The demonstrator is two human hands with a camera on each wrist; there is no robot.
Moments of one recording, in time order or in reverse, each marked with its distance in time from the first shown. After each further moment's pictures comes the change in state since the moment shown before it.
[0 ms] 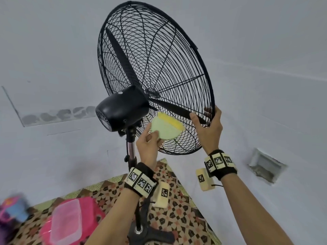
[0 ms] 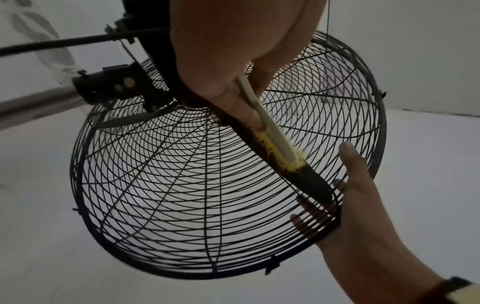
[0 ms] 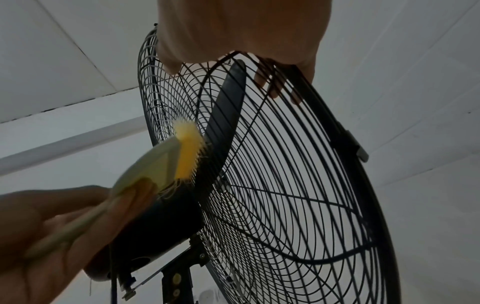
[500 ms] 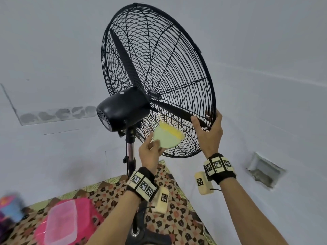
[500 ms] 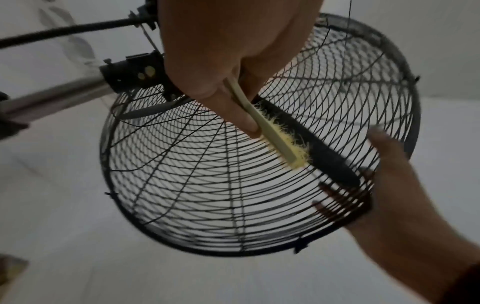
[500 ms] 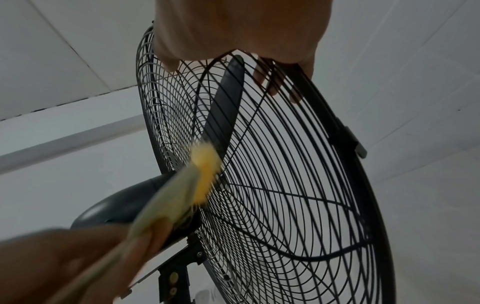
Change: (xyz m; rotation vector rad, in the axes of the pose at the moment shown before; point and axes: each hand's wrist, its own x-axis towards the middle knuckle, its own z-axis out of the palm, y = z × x) left_hand -0.001 -0.020 -0.002 0.056 0.033 -0.069; right_hand 0.001 0.005 0.000 0.009 0.013 0.011
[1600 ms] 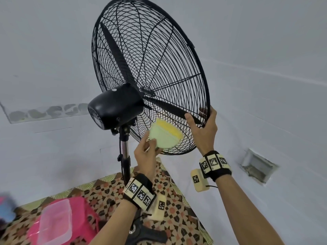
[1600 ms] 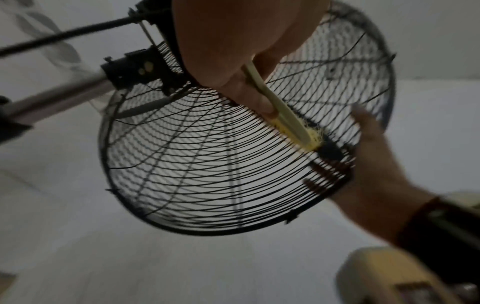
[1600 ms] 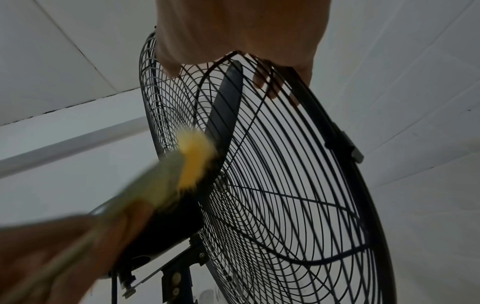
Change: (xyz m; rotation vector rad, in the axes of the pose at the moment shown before) left_hand -0.017 -0.016 0.000 0.002 -0.020 0.144; right_hand 0.000 -0.002 -0.001 0.009 -0.037 0.021
